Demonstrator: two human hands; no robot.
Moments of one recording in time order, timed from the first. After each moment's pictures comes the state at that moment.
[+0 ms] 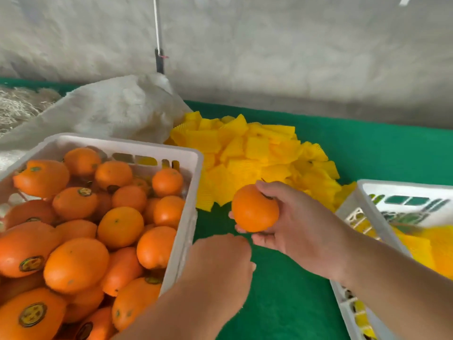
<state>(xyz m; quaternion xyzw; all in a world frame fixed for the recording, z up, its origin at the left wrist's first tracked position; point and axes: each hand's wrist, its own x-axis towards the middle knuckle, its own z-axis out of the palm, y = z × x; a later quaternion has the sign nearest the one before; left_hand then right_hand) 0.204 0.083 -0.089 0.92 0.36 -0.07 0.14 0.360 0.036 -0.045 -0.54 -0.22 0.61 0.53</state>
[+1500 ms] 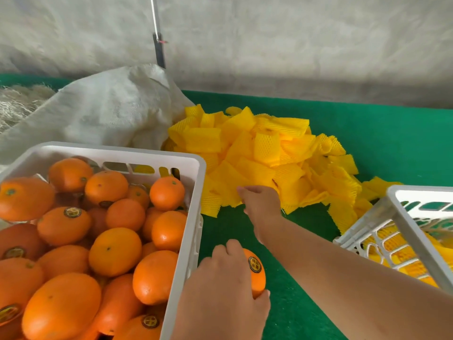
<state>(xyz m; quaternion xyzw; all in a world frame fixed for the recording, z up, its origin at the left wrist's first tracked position) 0.218 0.097 -0.100 0.88 0.43 -0.03 0.19 0.381 0.175 -0.168 -0.76 -0.14 0.34 0.53</state>
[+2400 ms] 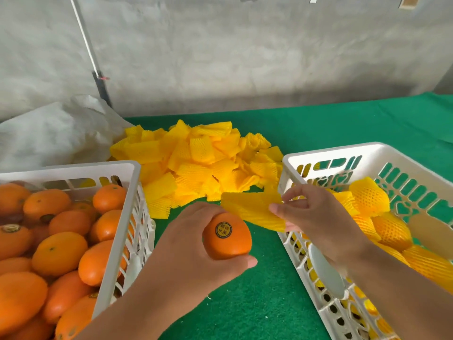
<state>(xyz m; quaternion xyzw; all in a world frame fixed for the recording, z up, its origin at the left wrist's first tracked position) 0.212 0.049 -0.071 0.89 0.22 0.20 0.34 0.428 -0.087 -0.072 -0.76 -0.27 0.24 0.53</state>
